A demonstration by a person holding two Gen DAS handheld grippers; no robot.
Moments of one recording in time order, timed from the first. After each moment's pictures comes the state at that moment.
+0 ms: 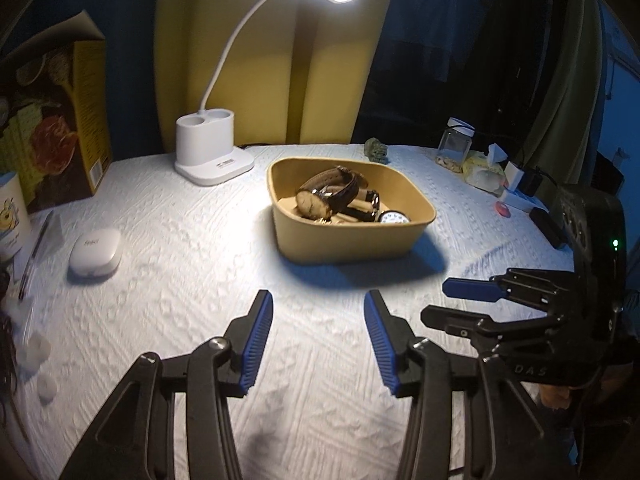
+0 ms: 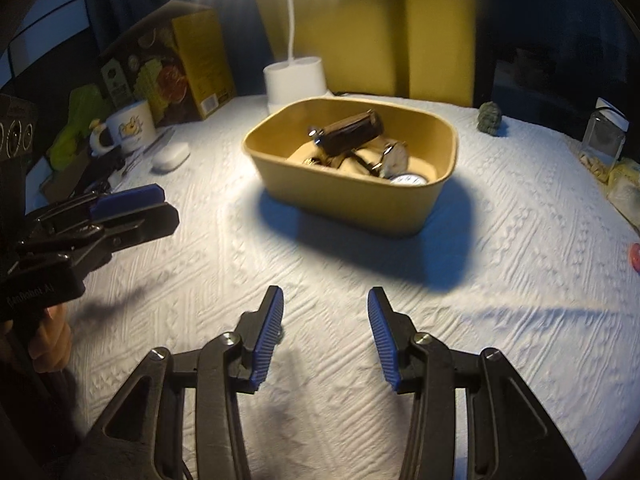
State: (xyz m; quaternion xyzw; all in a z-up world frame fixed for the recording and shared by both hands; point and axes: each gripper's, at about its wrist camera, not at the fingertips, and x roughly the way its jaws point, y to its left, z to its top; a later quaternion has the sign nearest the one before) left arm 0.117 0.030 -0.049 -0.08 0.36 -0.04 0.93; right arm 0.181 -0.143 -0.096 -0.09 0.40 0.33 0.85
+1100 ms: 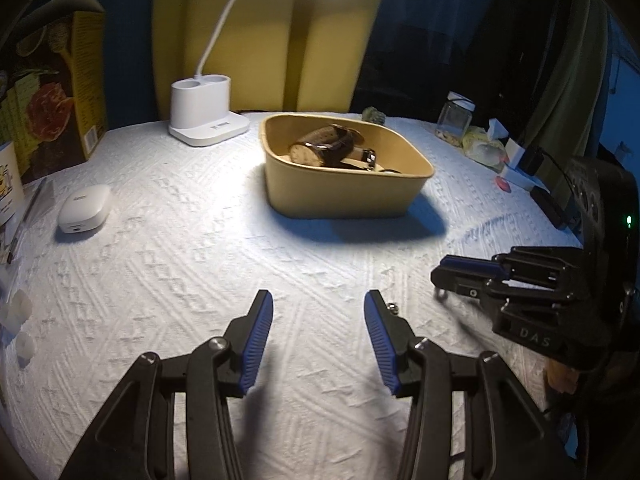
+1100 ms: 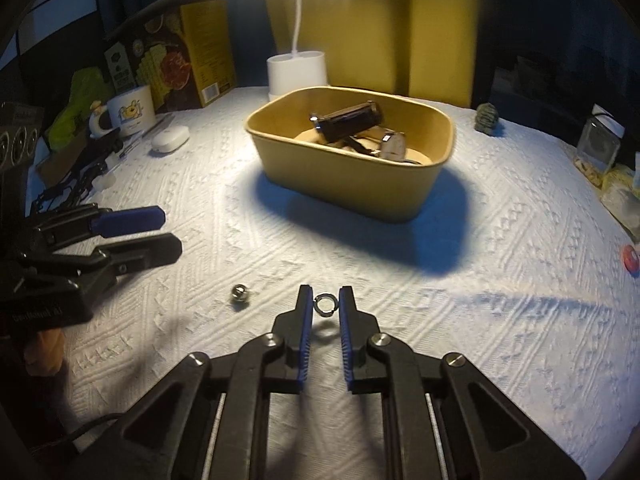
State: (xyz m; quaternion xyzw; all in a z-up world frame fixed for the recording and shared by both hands) left arm 0.109 0.015 -0.074 -0.08 0.39 -0.05 0.92; right arm 0.174 -0.152 -0.102 -0.11 0.39 0.32 0.86
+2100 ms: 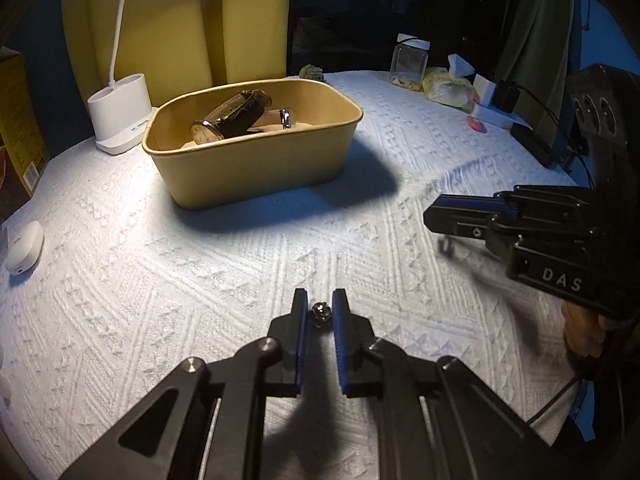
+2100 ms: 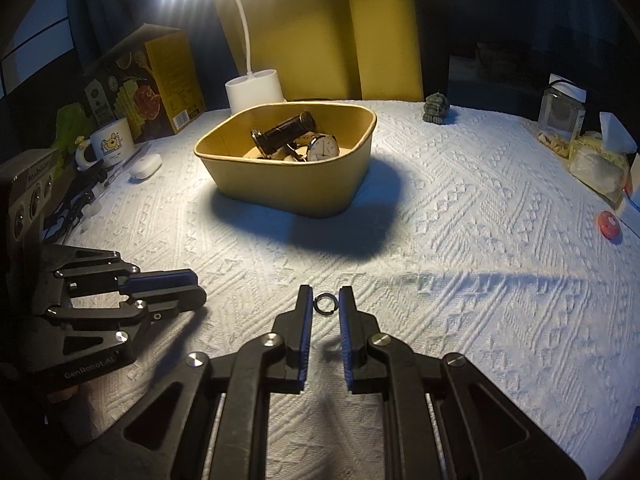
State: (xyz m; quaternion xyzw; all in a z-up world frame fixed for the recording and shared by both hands) left arm 0.134 -0.052 -0.092 -0.01 0.43 -0.09 0.90; right arm 0.182 -0.204 -0.099 -0.06 0.38 0.30 0.87
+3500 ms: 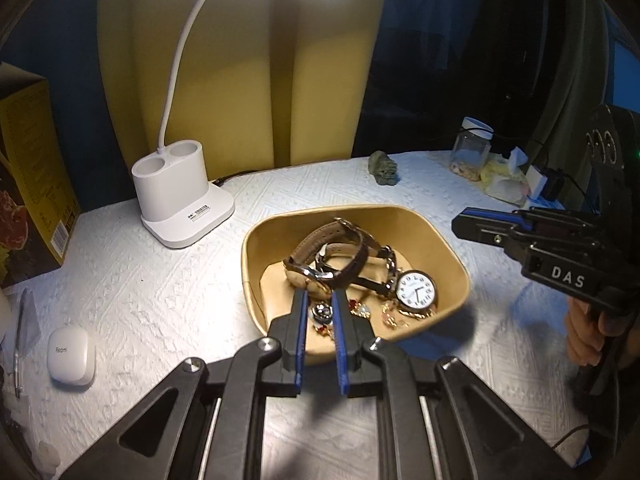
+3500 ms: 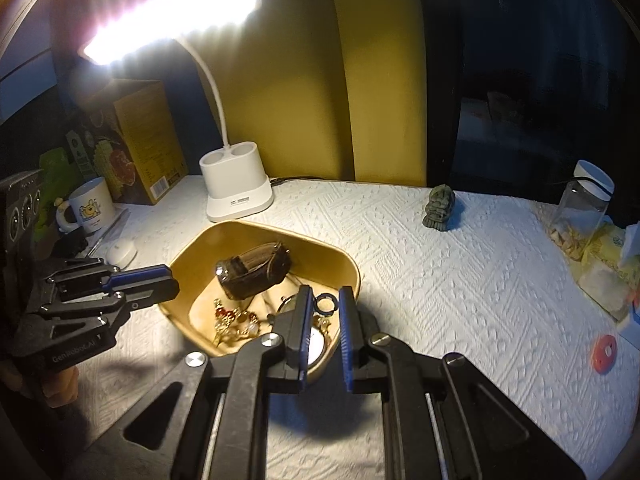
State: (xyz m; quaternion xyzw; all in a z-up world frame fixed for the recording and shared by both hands) left arm 0.218 0.019 -0.035 -0.04 0.37 -0.05 0.93; right arm 0.290 -0.162 -0.037 -0.06 0.34 0.30 0.89
